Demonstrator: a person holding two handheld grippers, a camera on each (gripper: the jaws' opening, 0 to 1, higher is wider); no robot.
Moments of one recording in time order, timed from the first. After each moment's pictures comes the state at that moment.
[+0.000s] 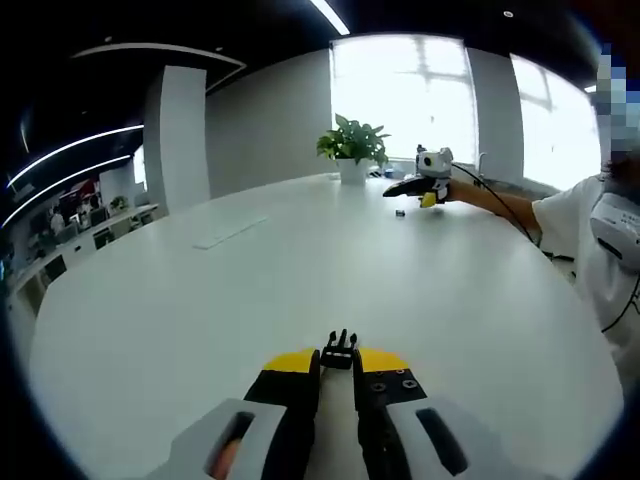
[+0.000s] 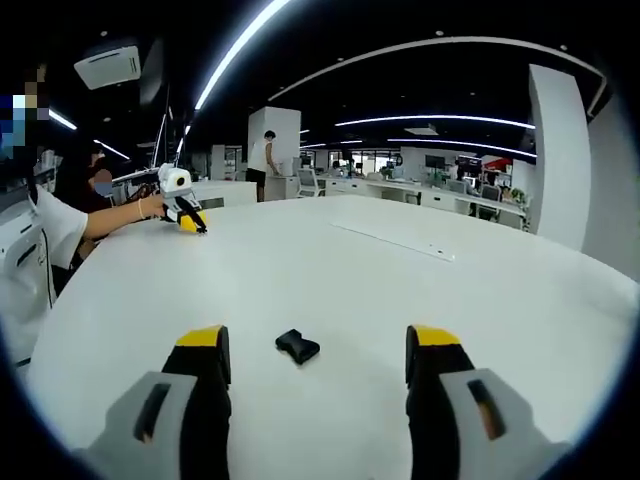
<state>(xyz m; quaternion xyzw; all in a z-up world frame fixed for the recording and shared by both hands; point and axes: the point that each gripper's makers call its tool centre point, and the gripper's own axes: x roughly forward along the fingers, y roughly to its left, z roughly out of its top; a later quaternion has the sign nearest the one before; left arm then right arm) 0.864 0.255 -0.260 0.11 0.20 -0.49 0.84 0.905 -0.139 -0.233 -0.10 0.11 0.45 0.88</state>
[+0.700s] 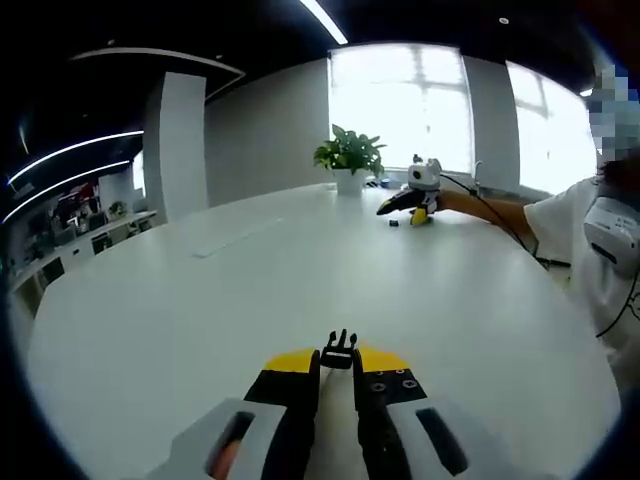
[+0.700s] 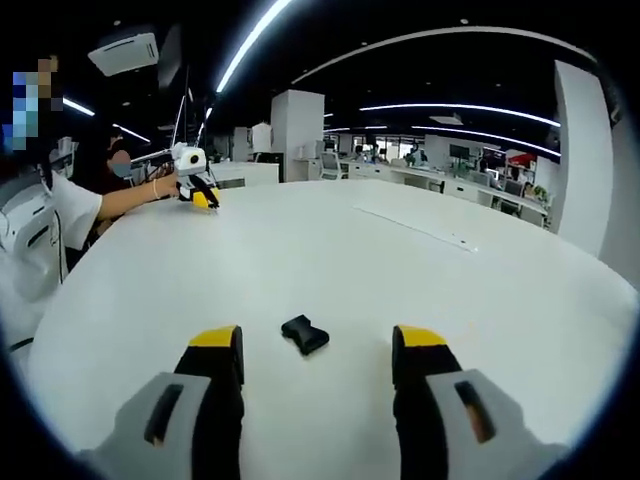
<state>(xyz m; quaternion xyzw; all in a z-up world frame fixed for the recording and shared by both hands) 0.856 0.254 -0.253 0.09 0.19 -0.50 0.84 0.905 -0.131 -0.251 -0.13 0.14 0.49 0.85</state>
